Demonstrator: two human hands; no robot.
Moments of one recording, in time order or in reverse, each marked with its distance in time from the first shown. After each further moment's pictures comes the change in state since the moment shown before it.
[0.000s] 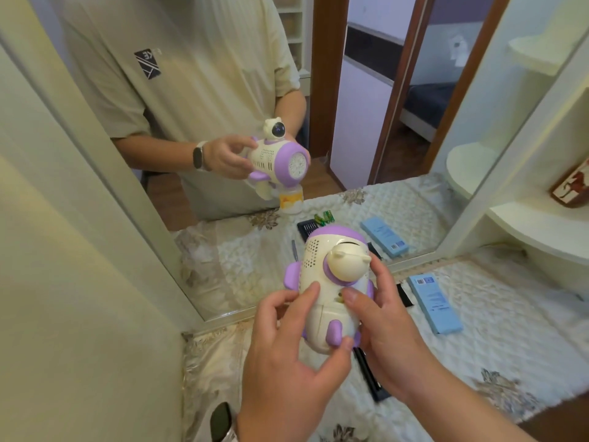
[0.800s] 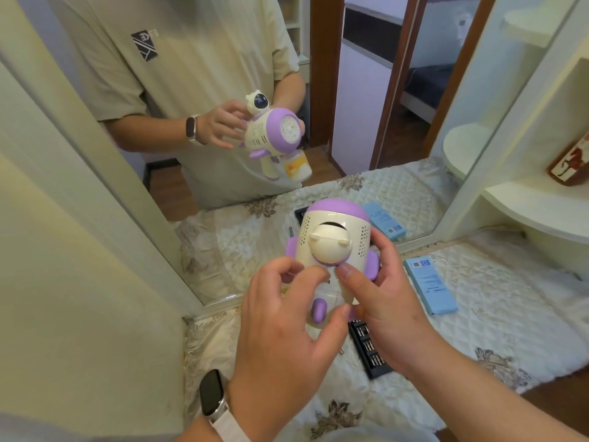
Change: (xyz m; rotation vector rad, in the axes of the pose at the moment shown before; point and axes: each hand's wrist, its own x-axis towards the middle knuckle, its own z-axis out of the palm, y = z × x) left_hand 0.011 0.034 -0.007 0.210 -0.071 0.168; right_hand -0.011 -0.015 -0.010 -0.152 0.060 -0.090
